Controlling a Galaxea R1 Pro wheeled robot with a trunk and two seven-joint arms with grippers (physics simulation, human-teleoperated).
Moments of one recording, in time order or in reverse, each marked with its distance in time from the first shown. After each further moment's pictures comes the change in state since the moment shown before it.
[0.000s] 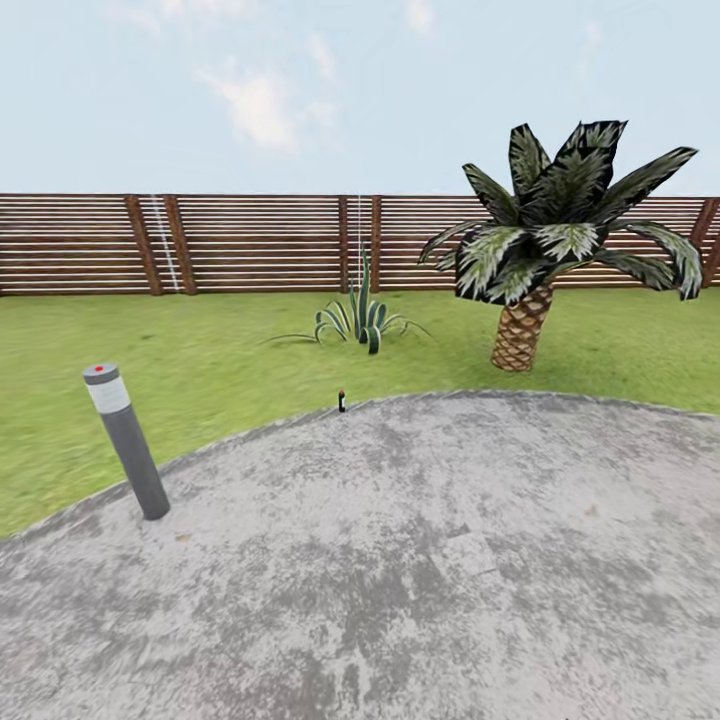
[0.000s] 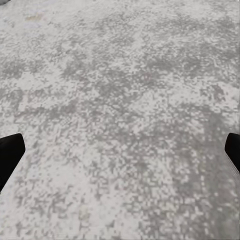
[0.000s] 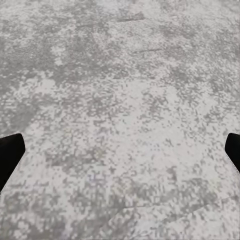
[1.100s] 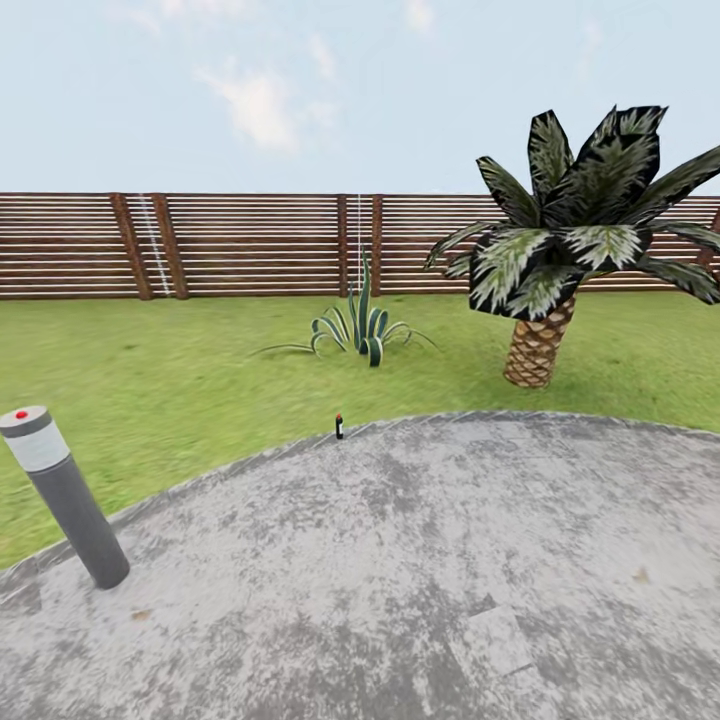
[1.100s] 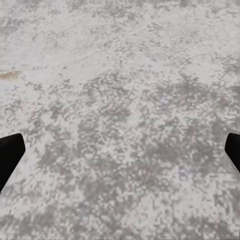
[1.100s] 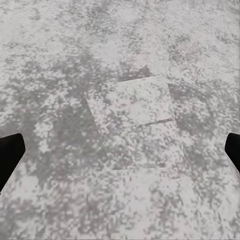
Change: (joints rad) left arm 0.000 0.000 0.000 0.000 0.000 0.000 0.000; right arm 0.000 0.000 0.000 0.000 0.000 0.001 0.000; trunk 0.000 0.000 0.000
